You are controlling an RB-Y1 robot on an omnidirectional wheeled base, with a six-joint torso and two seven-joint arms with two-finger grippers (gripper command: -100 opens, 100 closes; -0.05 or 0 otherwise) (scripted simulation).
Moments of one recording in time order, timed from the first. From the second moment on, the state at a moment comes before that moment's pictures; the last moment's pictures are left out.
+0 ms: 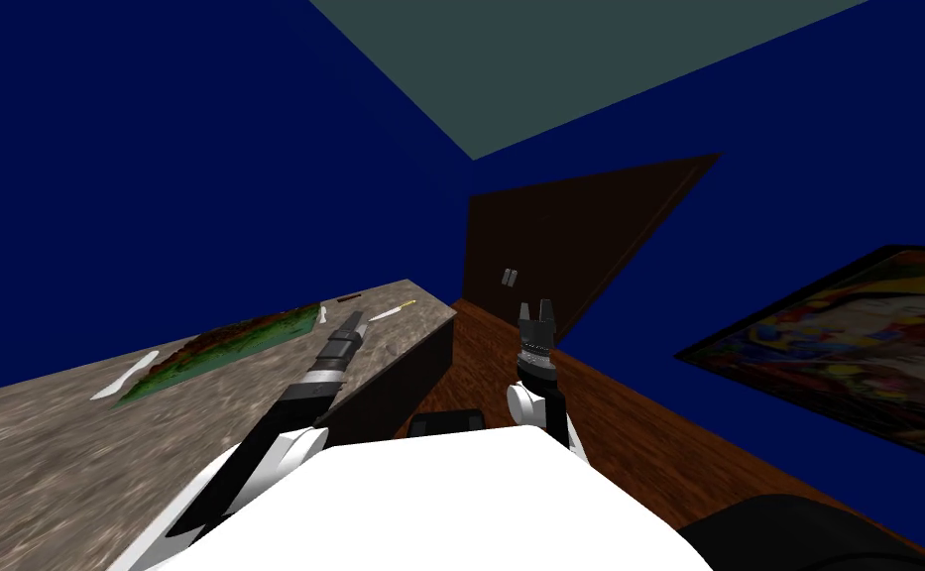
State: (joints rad) left arm 0.62 0.26 0.06 -2.29 0.10 -0.17 -0.13; right arm 0.49 0.04 0.07 -2.25 -0.09 -0.61 0.15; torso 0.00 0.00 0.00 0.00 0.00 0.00
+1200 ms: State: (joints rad) left arm 0.73 0.45 0.15 -2.38 0.20 0.14 -0.14; right arm 0.49 0.04 0.07 -2.25 -0.09 -0.61 0.15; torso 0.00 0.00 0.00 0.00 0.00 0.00
